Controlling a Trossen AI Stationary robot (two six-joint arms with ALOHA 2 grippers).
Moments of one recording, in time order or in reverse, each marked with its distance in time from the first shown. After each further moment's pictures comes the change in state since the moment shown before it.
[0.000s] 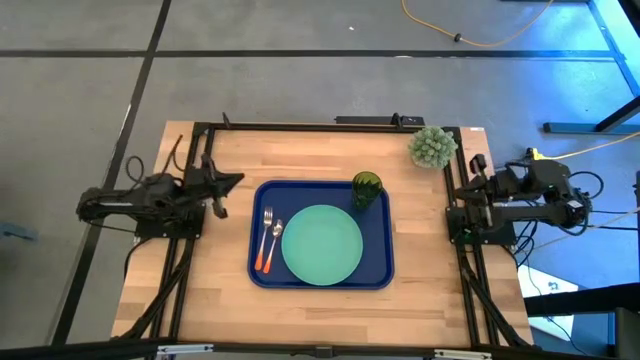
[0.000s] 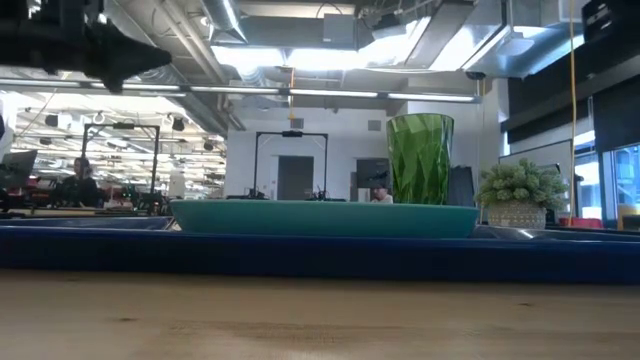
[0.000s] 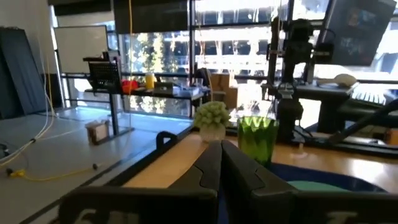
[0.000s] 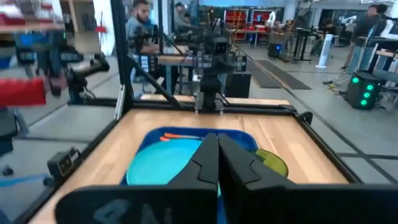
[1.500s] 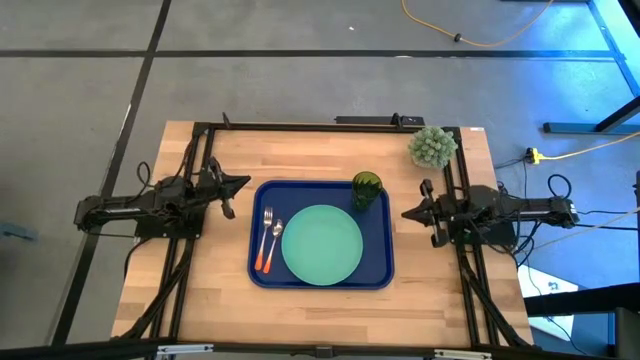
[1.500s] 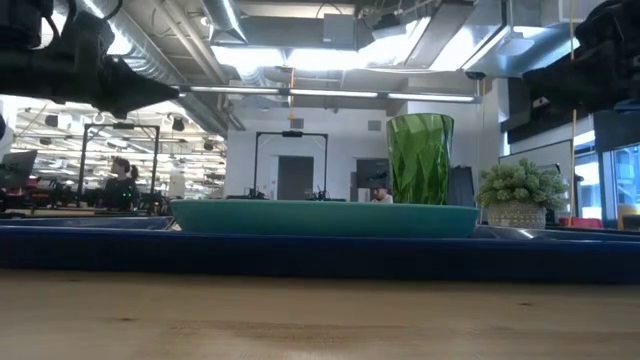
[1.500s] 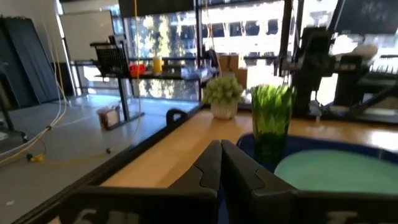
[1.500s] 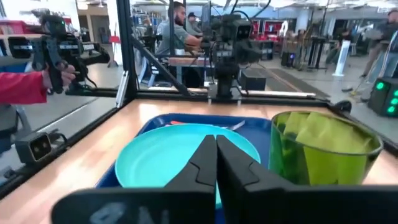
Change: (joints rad) left arm 0.113 0.000 -0.123 0.054 0.083 0.003; right arm -0.002 0.006 -0.647 0.711 -0.058 0.026
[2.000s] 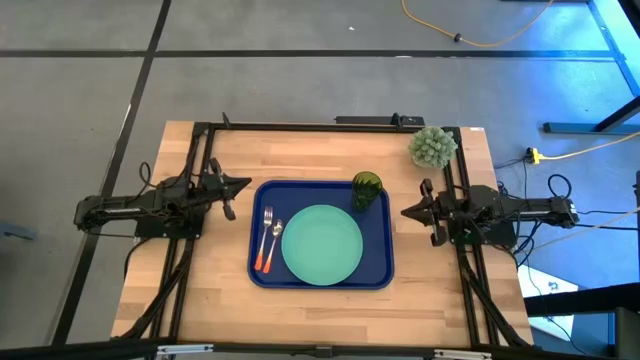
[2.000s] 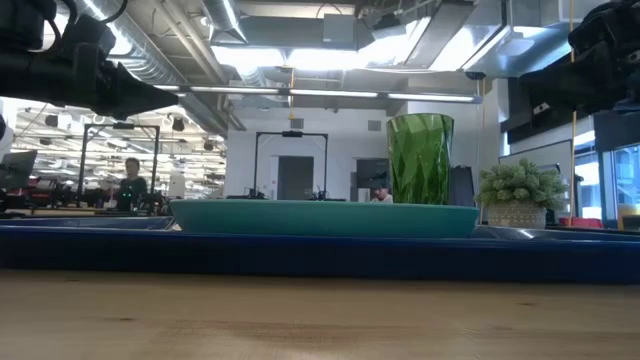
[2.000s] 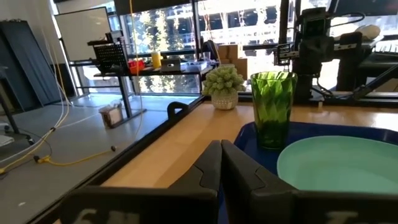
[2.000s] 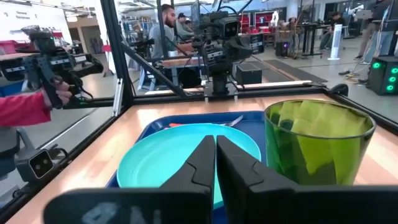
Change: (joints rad) left arm 0.000 0.002 0.000 -0.046 0.005 0.046; right arm 0.000 0.000 0.000 -0.005 0.037 0.094
